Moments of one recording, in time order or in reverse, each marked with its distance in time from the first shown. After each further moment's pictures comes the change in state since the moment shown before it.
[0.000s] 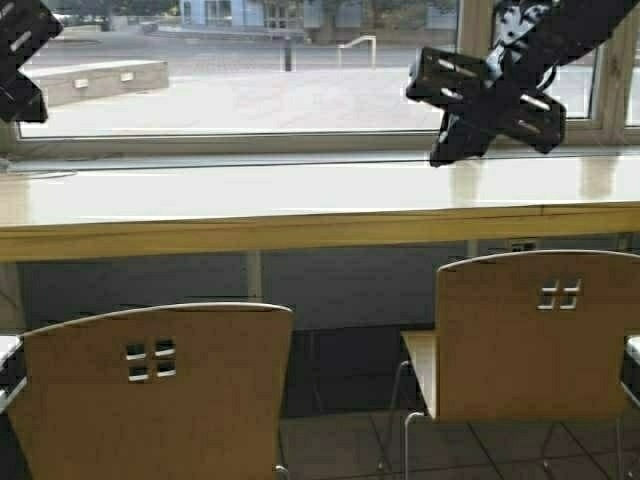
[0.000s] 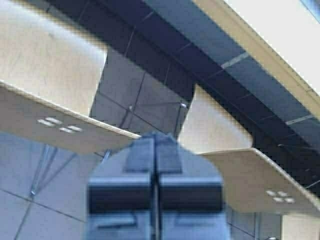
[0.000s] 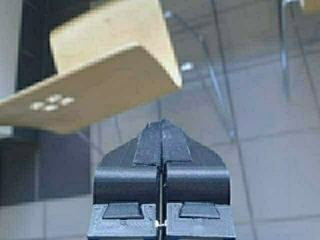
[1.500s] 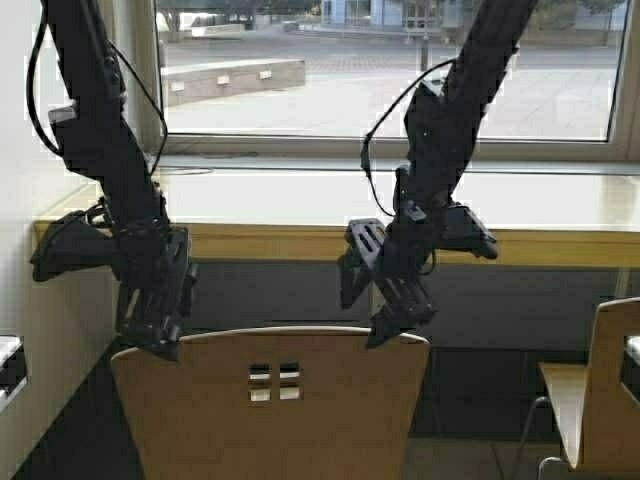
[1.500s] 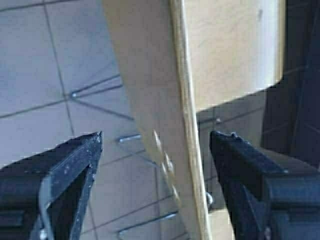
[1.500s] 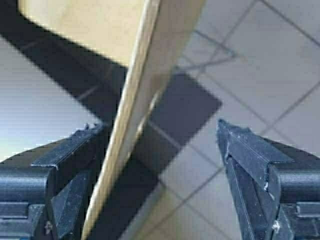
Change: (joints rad) left arm -0.288 1.098 -0.551 -0.701 -0.017 -0.253; right arm 0.021 0.788 -0.575 0.994 0.190 0.026
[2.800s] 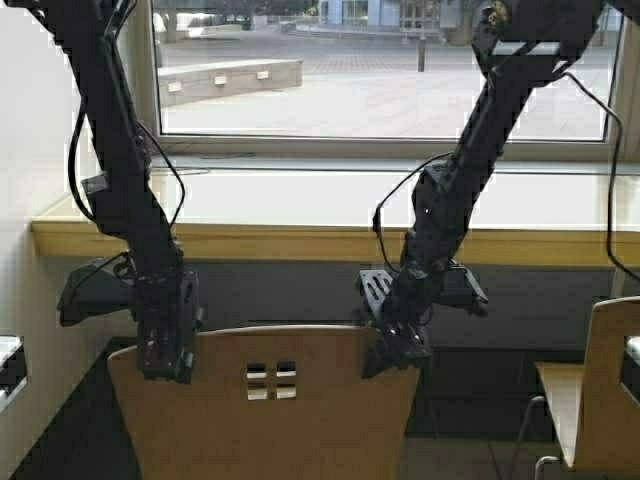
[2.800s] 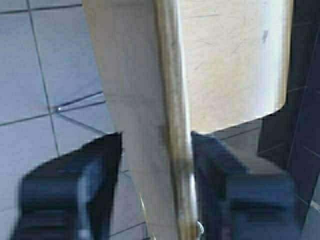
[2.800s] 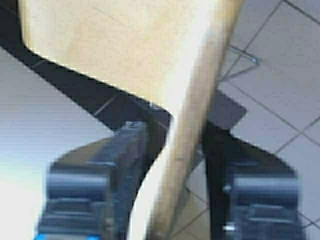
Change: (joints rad) left arm 0.049 0.278 -0.279 -0.009 0.005 0.000; right arm -0.120 0.365 -0.405 -0.006 0.121 -0.011
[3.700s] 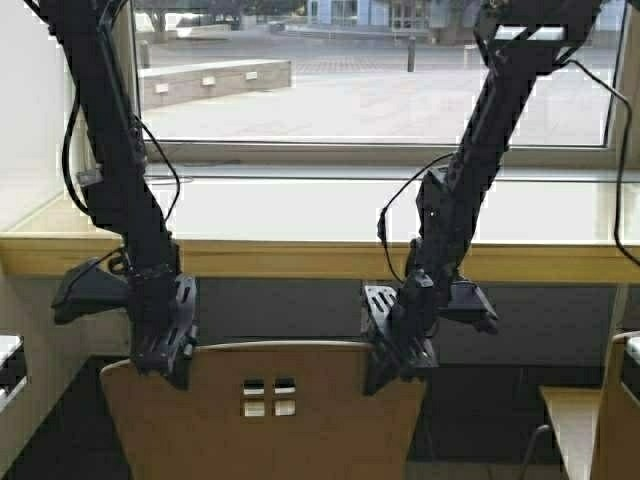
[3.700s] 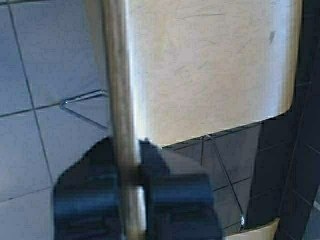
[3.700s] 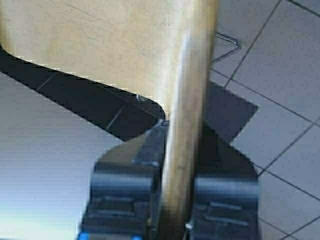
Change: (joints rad) left arm 0.034 -0.018 0.028 0.002 0.026 0.014; right arm 0.018 -0.032 0.123 0.014 0.020 0.044
